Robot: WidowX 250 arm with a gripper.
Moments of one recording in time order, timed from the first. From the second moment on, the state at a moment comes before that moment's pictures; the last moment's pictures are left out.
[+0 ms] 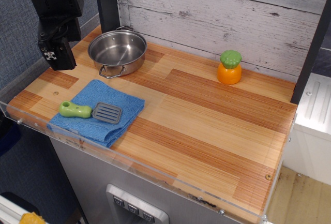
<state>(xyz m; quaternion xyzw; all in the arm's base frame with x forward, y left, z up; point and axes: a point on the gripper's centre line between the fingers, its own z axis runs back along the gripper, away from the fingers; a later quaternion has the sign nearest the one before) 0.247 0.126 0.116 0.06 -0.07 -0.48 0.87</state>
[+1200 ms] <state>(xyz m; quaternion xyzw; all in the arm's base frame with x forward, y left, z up) 0.304 0.039 0.092 0.01 -0.12 -0.45 0.88</state>
